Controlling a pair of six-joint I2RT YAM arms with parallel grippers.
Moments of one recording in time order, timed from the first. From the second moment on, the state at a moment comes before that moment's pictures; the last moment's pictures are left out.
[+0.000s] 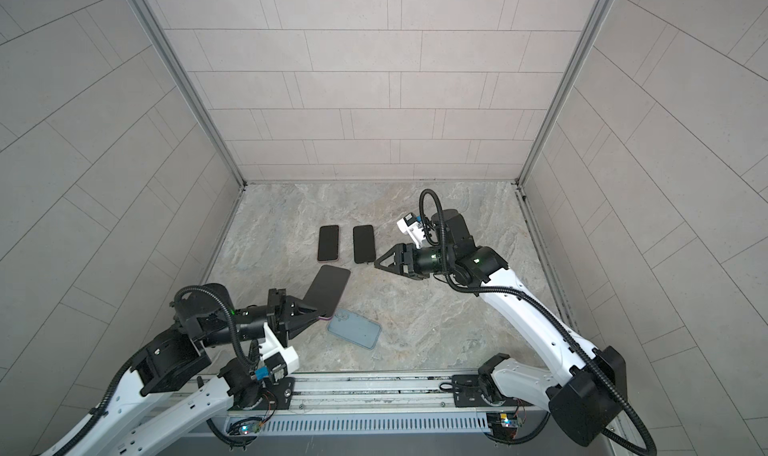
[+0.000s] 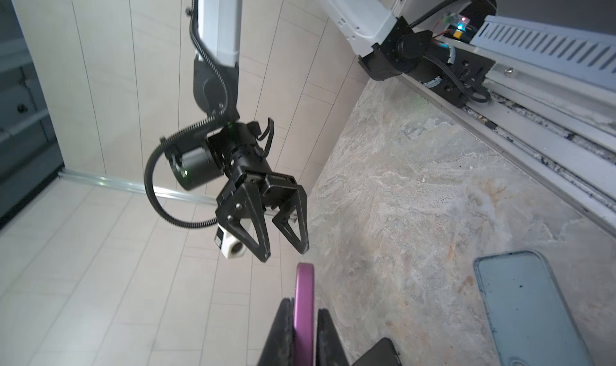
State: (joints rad) left arm -0.79 0.46 0.74 -0.49 0.55 1.44; right arm 0.48 1.18 1.04 -0.49 -0.85 0.73
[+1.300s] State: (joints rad) left arm -0.93 0.57 0.65 -0.14 0.37 1.69; right arm 0.55 1.33 1.00 0.28 -0.93 1.30
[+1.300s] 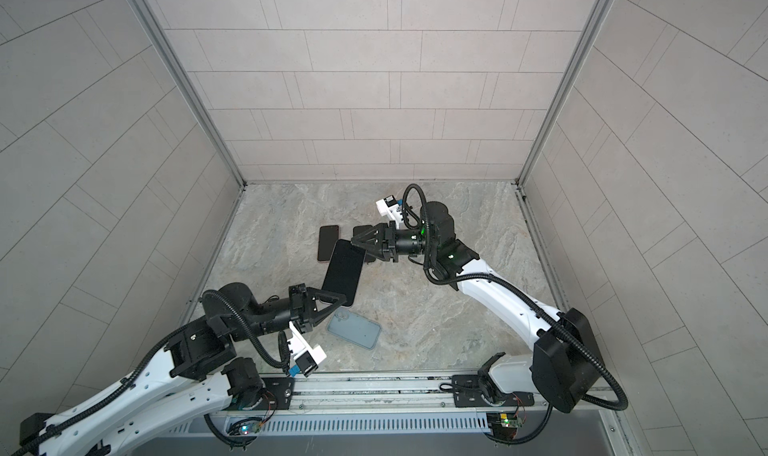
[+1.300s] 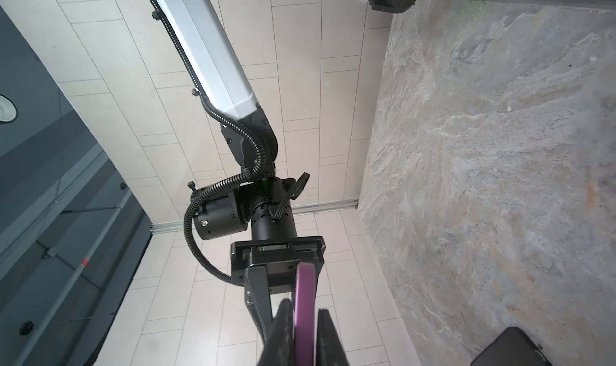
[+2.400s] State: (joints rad) left arm -0.88 0.70 0.74 -0.06 -0.02 -0.40; right arm 0.39 0.98 1.06 -0.38 -0.54 0.83
